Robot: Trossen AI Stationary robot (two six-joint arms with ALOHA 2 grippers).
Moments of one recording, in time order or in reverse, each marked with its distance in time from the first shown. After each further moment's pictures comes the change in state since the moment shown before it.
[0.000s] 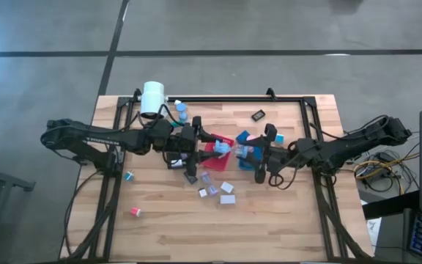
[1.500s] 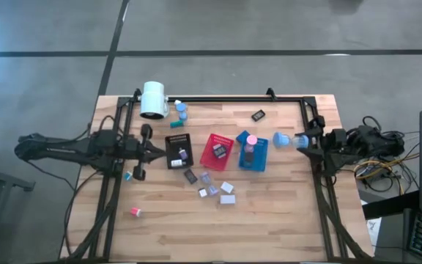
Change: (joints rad) left arm -0.027 -0.861 -0.639 -0.190 -0.025 0.158; right arm -0.003 -1.014 -0.267 -0.620 -0.144 0.735
